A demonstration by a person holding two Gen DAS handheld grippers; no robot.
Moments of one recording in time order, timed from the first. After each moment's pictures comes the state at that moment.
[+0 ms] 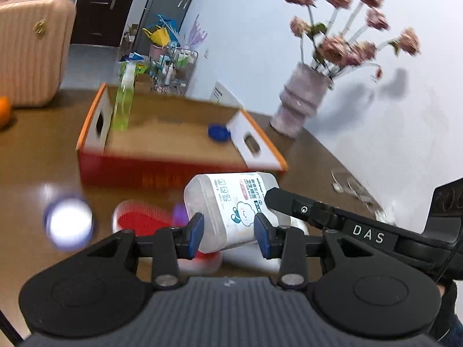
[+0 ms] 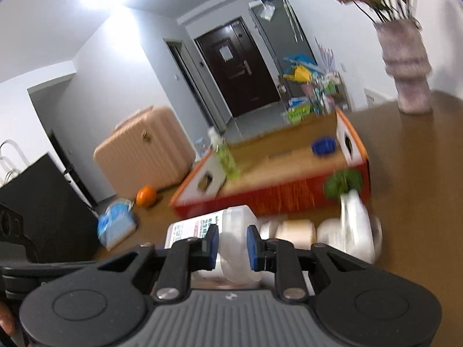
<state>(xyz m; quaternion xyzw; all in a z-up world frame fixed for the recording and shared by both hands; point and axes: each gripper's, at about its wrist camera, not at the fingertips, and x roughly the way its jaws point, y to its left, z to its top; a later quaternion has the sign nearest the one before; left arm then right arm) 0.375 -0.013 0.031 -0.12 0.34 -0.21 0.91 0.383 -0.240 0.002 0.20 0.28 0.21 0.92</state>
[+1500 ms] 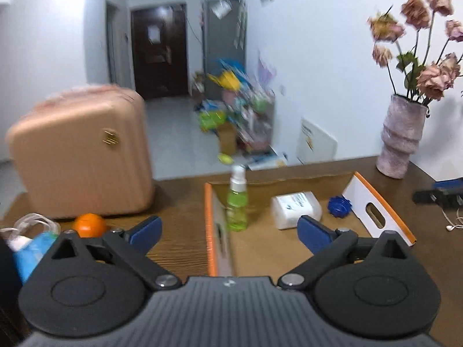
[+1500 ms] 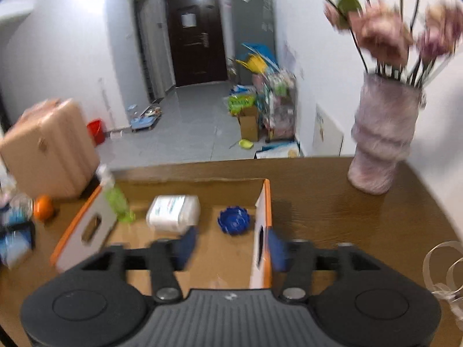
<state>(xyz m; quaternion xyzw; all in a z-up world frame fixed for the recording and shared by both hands) 0.513 0.032 0.101 0.02 0.29 -0.04 0.96 0.548 -0.279 0.065 0.03 0.35 0.09 0.93</state>
